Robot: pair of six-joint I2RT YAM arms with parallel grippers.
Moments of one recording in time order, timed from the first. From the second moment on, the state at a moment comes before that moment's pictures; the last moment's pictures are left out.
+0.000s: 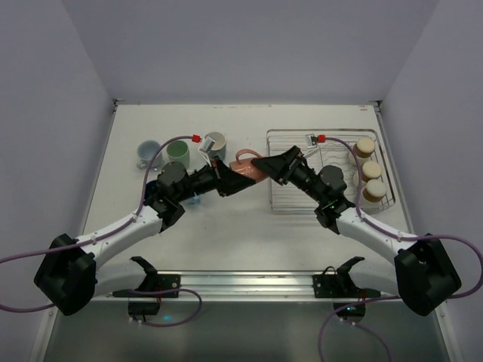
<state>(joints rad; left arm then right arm) -0.64 1.18 0.64 0.63 0.55 -0.86 0.54 1.18 0.55 0.77 -0.34 1.17</state>
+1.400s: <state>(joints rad) -0.65 1.75 1.36 -0.73 -0.03 -0.18 0.45 0.69 0.61 -0.13 -0.07 0.59</state>
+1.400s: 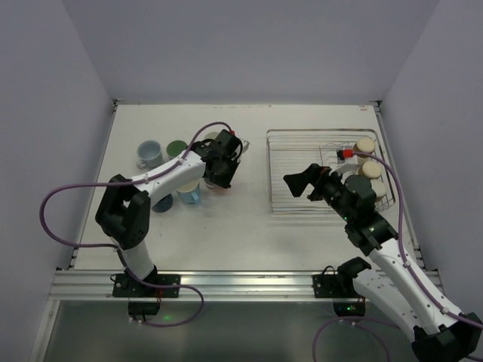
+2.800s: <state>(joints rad) -0.66 0.72 0.95 -0.37 0.22 -0.23 0.14 0.74 0.67 -0.43 0.58 0.55</state>
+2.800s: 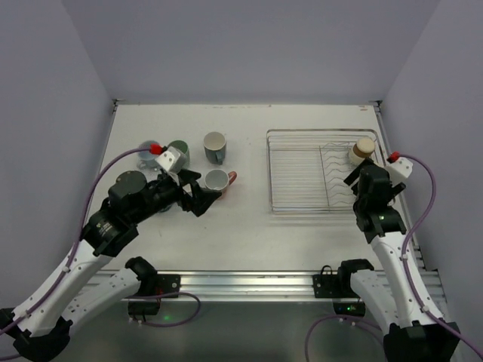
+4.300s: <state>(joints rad) -0.68 0.52 0.74 -0.38 0.21 -0.20 -0.17 1.08 0.84 -0.52 0.48 0.39</state>
